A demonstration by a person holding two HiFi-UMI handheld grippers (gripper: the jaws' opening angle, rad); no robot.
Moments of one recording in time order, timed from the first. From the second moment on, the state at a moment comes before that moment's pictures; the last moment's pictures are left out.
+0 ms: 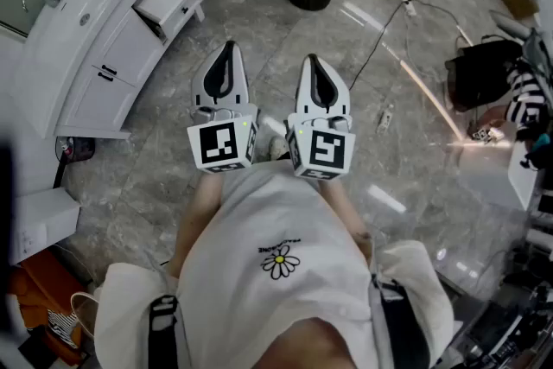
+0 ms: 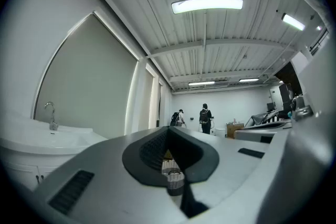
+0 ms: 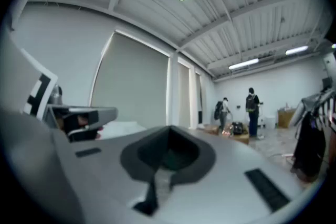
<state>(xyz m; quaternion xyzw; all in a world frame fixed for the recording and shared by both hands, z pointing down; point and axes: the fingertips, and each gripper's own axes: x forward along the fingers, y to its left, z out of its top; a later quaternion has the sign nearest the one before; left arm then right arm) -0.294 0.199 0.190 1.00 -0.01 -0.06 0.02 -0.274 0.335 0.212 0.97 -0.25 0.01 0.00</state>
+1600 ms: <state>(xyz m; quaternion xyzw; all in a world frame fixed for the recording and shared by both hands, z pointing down) -0.234 0.176 0.230 1.00 -0.08 -0.05 0.00 -0.211 0.315 0.261 0.92 -0.39 0.03 0.02</state>
